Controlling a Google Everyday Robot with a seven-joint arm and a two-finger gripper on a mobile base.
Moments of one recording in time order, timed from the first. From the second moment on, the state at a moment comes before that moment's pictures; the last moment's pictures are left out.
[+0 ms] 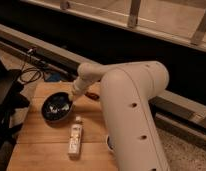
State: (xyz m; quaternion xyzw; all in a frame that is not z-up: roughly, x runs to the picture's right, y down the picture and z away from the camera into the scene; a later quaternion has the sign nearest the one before) arm -0.151 0.055 0.885 -0.40 -0.03 0.58 0.71
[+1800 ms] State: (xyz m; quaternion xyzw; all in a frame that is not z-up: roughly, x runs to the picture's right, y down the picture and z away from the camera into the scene) arm -0.176 0.027 0.889 -0.41 -0.04 0.57 0.71
